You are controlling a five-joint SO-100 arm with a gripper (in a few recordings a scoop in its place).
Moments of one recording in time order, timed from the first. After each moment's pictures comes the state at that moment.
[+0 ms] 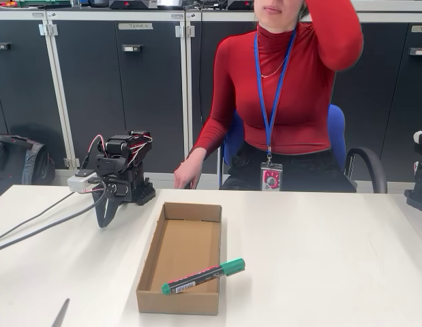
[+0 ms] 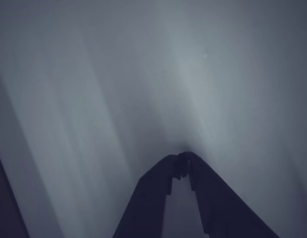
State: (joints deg) arm 8.9 190.3 180.7 69.5 -78.5
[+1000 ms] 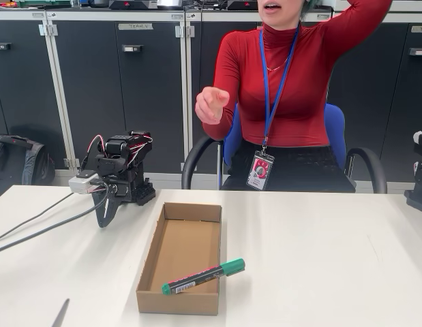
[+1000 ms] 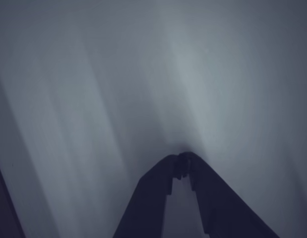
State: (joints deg) arm 9.1 190.3 180.7 70.8 -80.2
